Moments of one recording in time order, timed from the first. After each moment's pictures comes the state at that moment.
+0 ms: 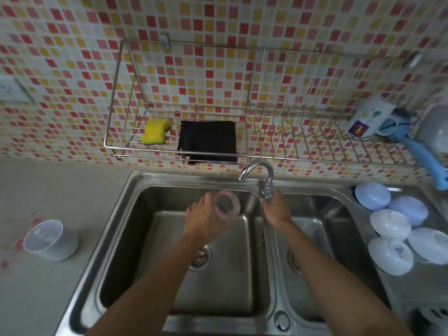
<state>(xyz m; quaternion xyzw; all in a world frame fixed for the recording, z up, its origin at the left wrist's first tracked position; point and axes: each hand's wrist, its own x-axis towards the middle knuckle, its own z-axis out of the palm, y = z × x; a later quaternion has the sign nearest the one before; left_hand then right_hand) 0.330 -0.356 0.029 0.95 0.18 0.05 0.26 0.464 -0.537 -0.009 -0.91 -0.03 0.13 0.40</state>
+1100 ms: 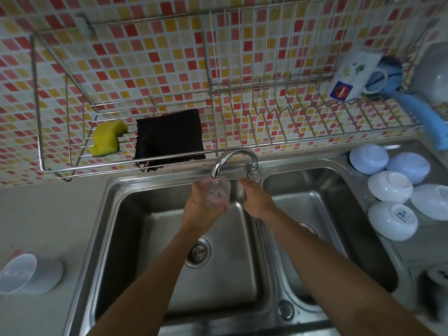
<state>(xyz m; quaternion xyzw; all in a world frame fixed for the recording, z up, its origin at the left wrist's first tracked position) 0.389 -0.375 0.010 0.89 0.21 0.04 0.42 0.488 -0.533 -0.040 -0.93 -0.21 0.15 0.26</state>
